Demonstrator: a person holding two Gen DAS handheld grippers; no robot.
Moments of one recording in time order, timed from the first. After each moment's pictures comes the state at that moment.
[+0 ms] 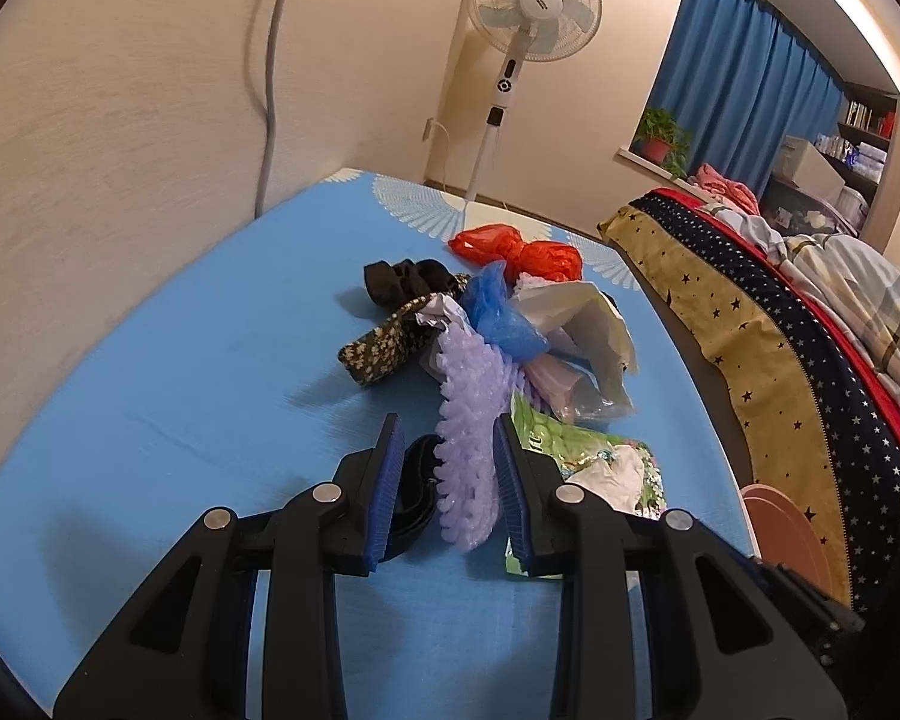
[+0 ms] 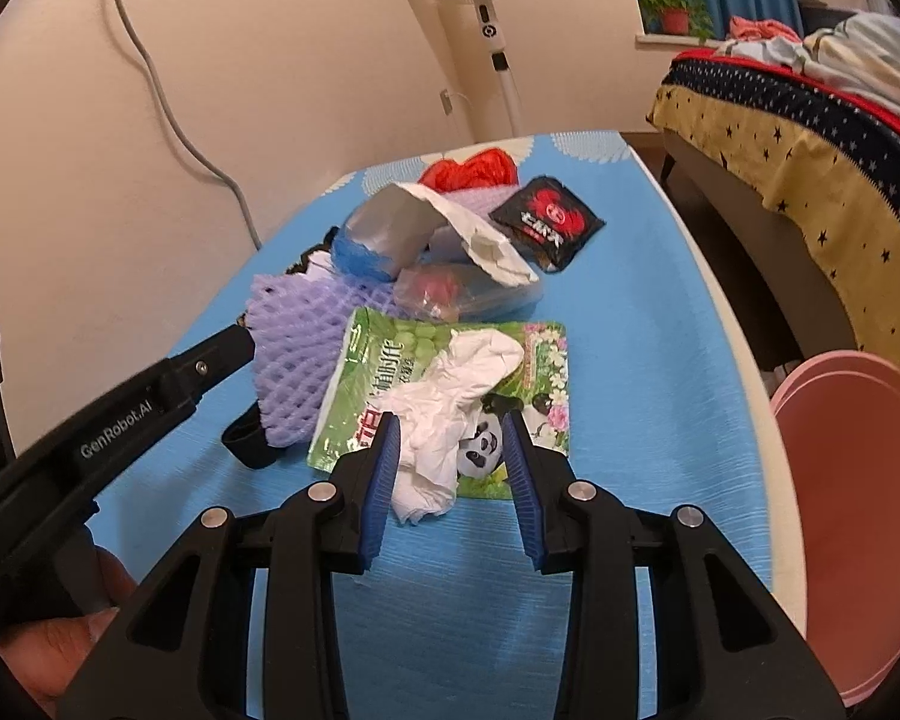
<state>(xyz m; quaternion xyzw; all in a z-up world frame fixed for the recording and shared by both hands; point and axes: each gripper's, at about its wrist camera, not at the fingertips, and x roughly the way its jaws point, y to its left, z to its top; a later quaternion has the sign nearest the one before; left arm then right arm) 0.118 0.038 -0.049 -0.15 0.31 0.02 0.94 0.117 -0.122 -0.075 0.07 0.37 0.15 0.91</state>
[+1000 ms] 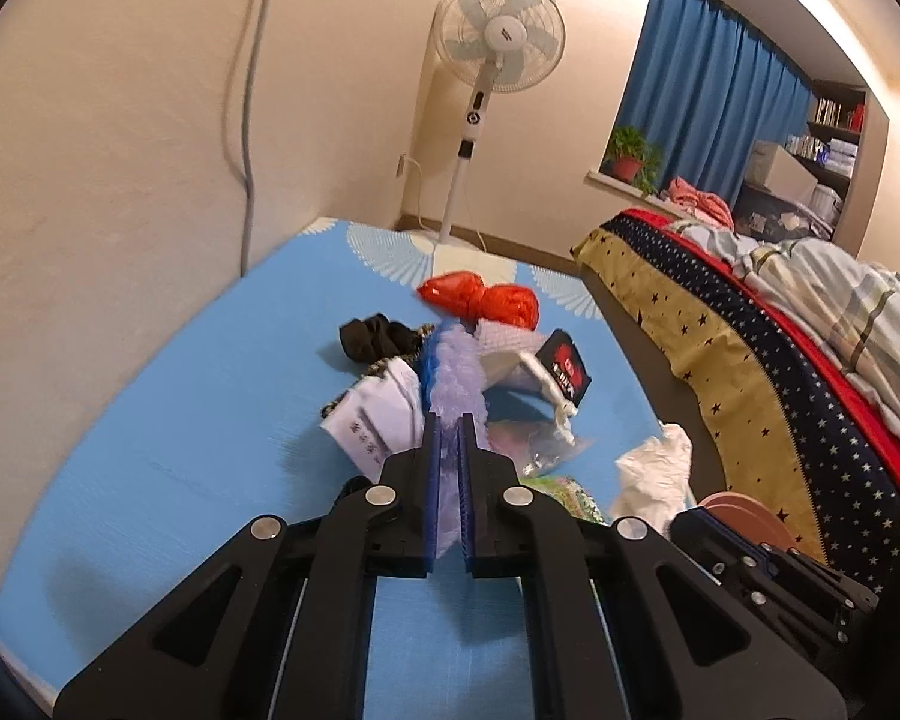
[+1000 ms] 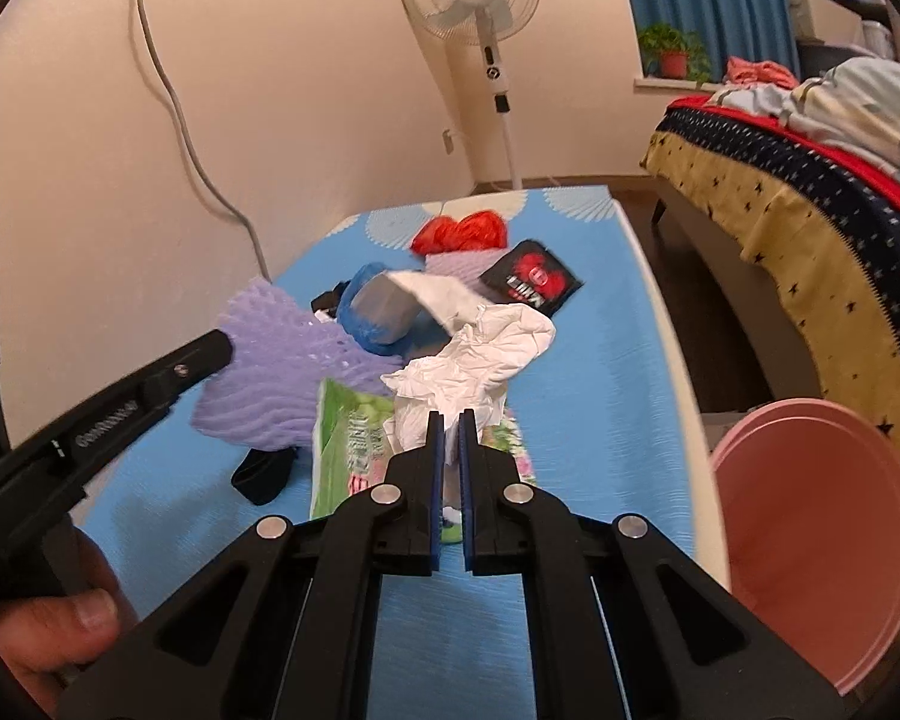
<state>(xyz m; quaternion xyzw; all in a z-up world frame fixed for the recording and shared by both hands) 0.091 0.032 -0.007 -0.13 0.27 0.00 0.96 0.090 -0.144 -0.030 0.05 0.32 0.14 0.94</state>
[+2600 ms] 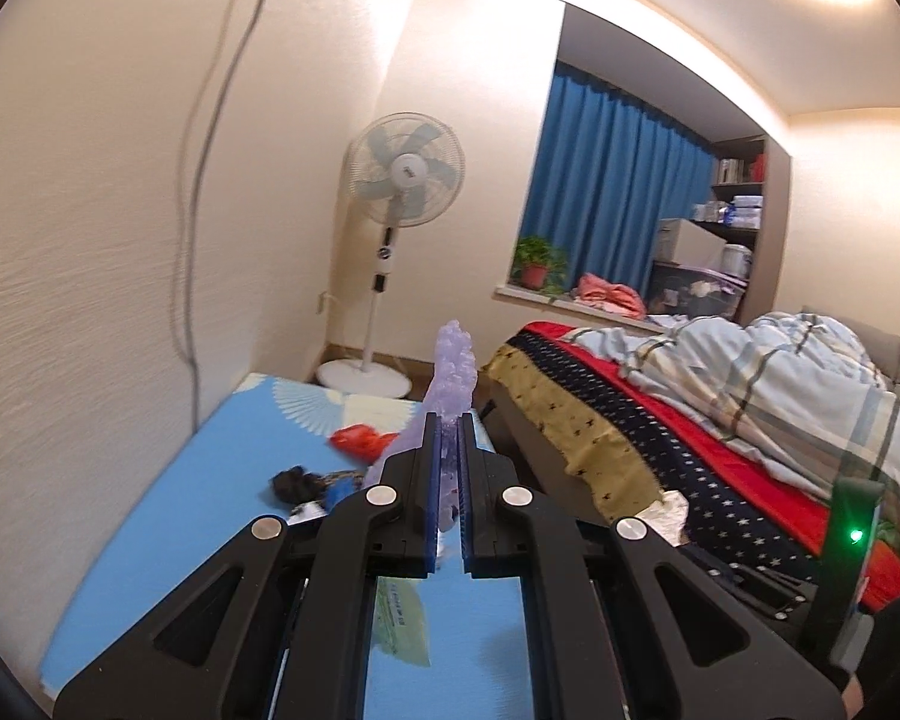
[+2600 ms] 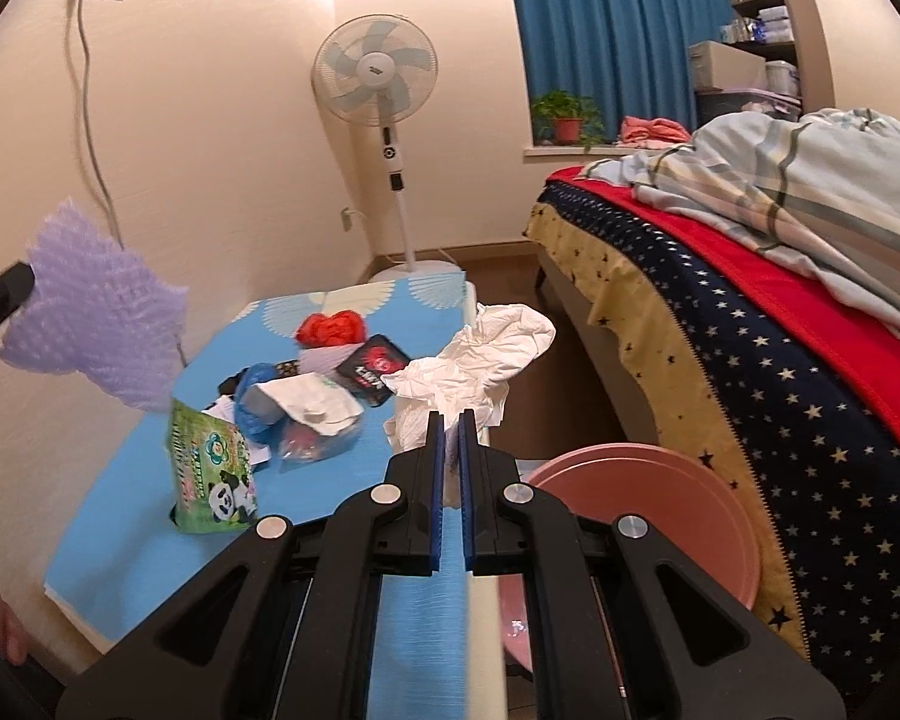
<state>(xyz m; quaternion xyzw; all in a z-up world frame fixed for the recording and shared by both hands) 0.004 -0.010 0.101 -0.10 0.11 -0.08 0.99 0.030 -0.232 0.031 0.05 0.25 0.01 0.97</state>
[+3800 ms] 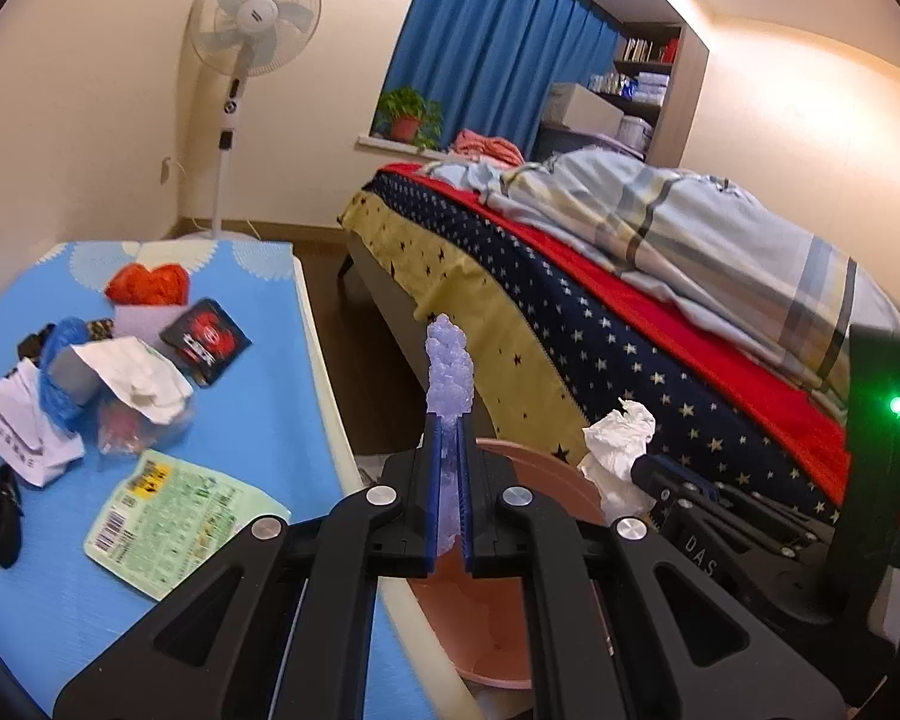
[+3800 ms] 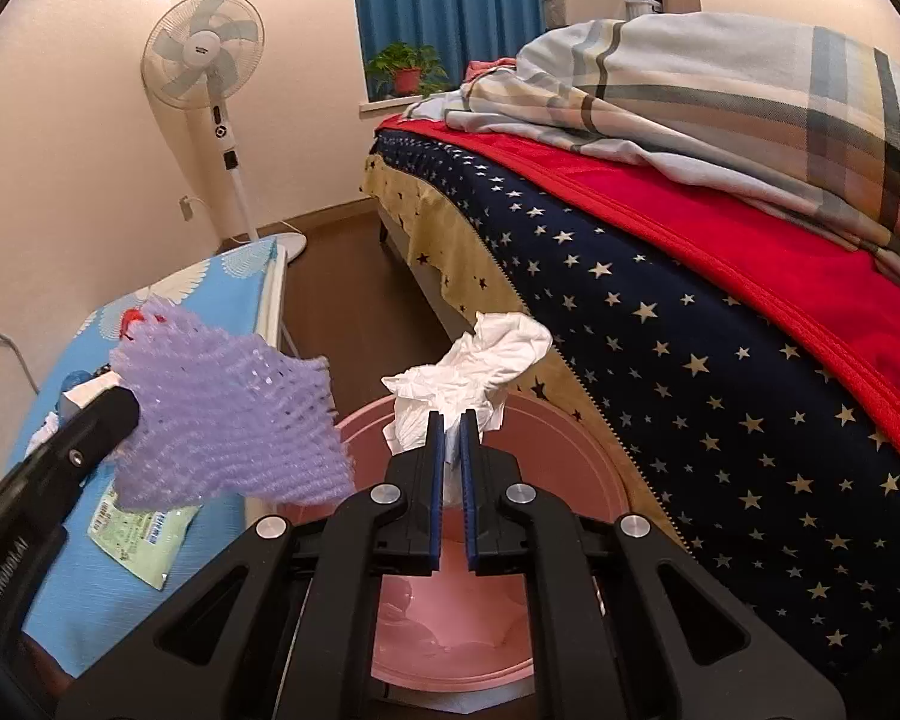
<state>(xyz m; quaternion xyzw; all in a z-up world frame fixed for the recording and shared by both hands) 0.077 -0.163 -0.008 -0.08 0.26 -0.24 0.93 0.043 -0.328 -0.017 0.09 0.31 -0.16 0.93</state>
